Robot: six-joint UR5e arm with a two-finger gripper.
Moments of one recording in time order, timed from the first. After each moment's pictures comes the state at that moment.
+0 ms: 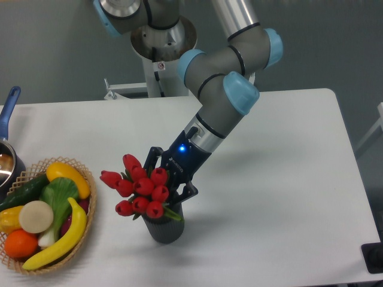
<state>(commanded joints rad) 2.52 -1.89 -1.76 -0.83 0.68 1.32</state>
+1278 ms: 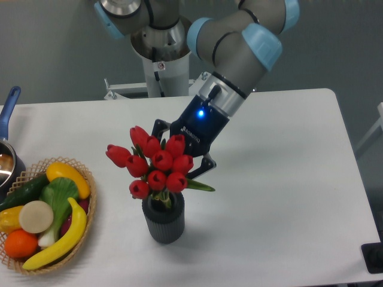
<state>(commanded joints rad) 2.58 -1.77 -1.62 -0.84 0.54 0.93</state>
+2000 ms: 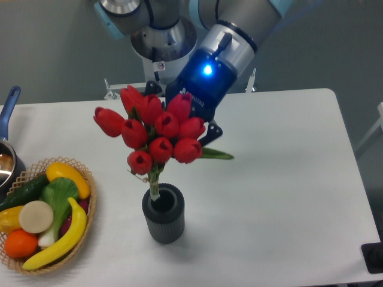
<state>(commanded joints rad) 2.61 -1.72 -1.52 -0.84 0.51 0.69</state>
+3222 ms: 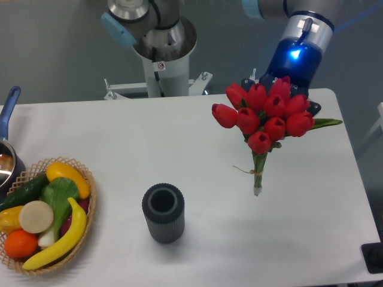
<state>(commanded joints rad) 2.85 -1.73 -1.65 -0.84 0.52 1.06</state>
